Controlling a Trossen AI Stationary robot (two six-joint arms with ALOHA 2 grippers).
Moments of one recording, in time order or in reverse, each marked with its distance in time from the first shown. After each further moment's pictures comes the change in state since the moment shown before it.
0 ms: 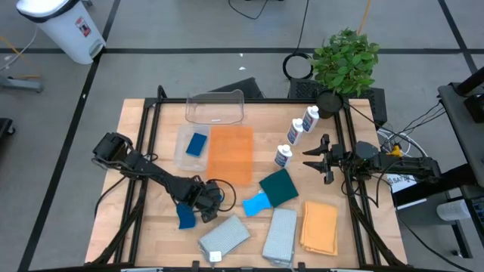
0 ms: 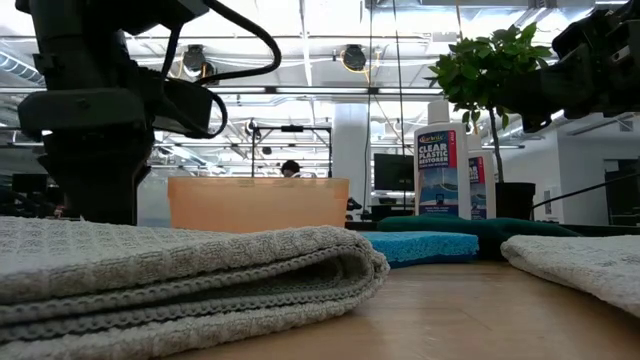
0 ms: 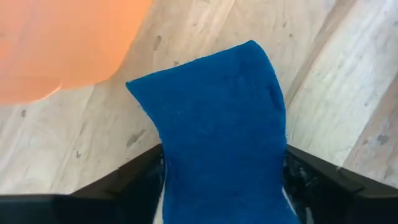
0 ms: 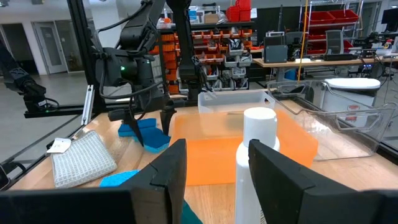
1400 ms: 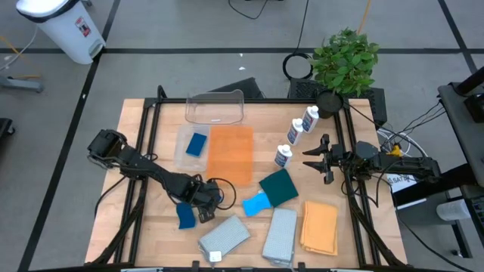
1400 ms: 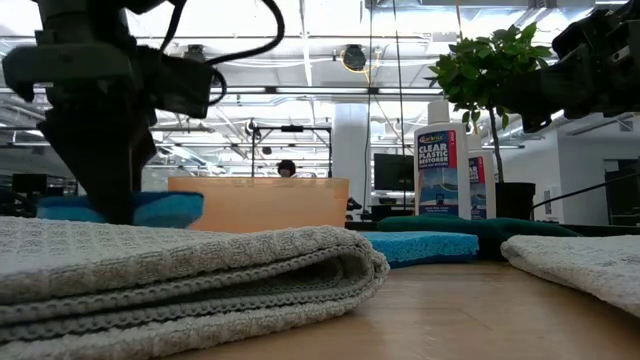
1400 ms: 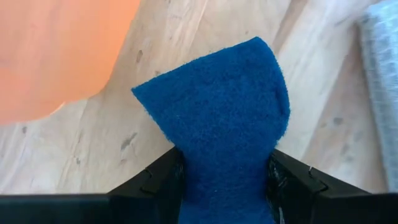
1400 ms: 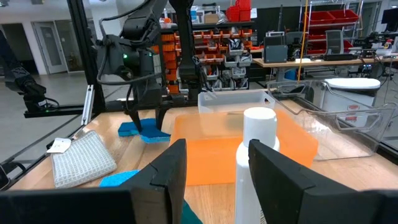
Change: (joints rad) left arm 0.021 -0.081 -0.001 -0.010 0.044 0.105; right arm 0.000 0.000 0.000 0.000 0.000 0.000
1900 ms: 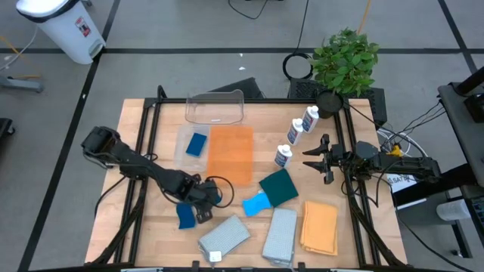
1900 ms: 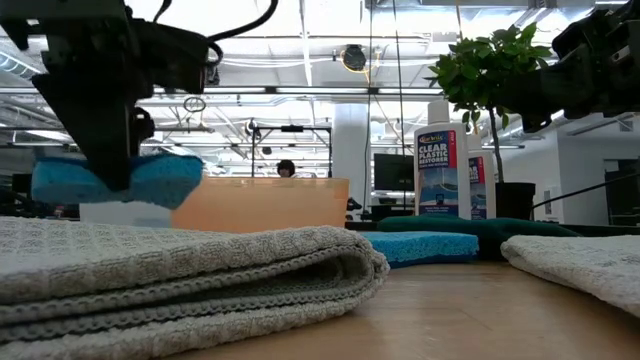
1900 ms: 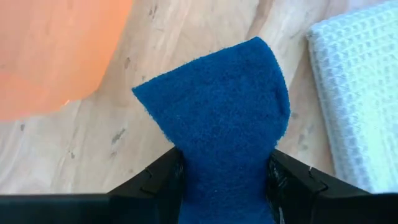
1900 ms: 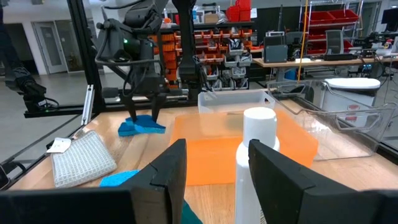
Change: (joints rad) left arm -0.002 -0.082 0.001 -0.003 0.048 0.000; right arm 0.000 0.000 0.000 0.000 0.000 0.000
